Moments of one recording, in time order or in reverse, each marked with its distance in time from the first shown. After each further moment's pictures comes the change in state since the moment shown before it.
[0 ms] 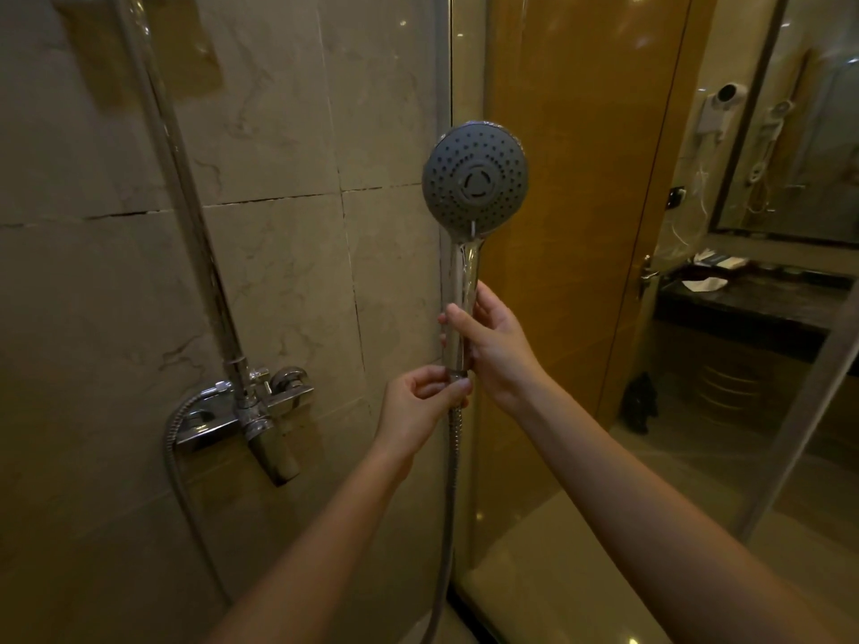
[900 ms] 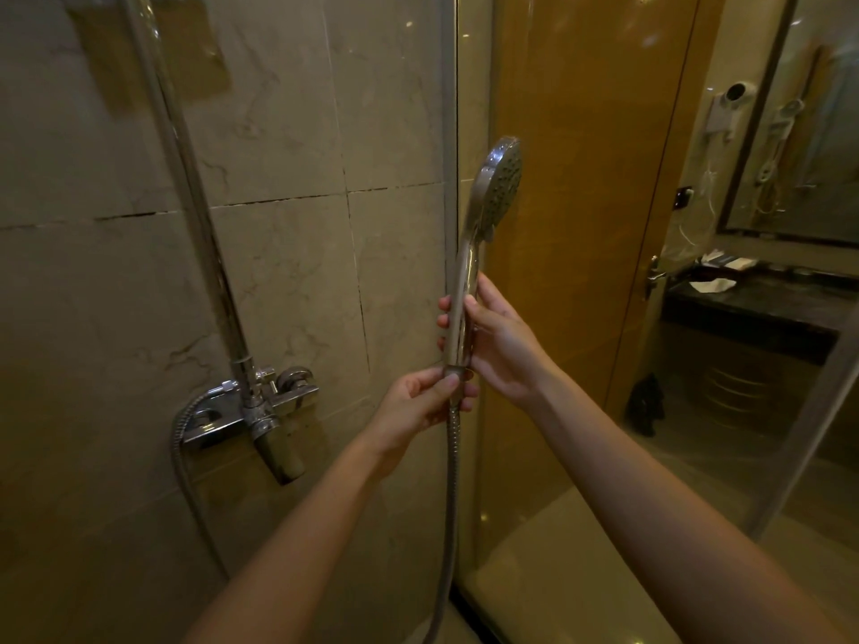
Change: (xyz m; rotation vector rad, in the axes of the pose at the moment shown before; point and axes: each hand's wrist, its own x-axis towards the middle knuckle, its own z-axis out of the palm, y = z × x) left_hand 0.004 0.000 -0.019 -0.172 -0.275 -0.101; right_hand 0.010 -0.006 -0.005 0.347 -0.164 0.088
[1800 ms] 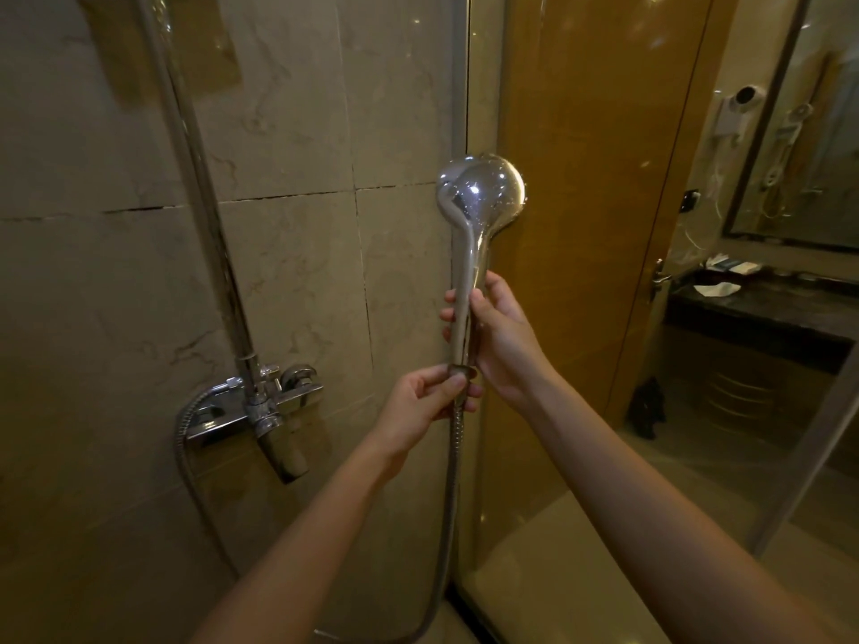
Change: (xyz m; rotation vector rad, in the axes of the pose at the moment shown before) left_hand 0.001 -0.002 -0.004 0.054 0.031 0.088; right_hand 0.002 0.004 0.014 -0.128 0.094 -0.107
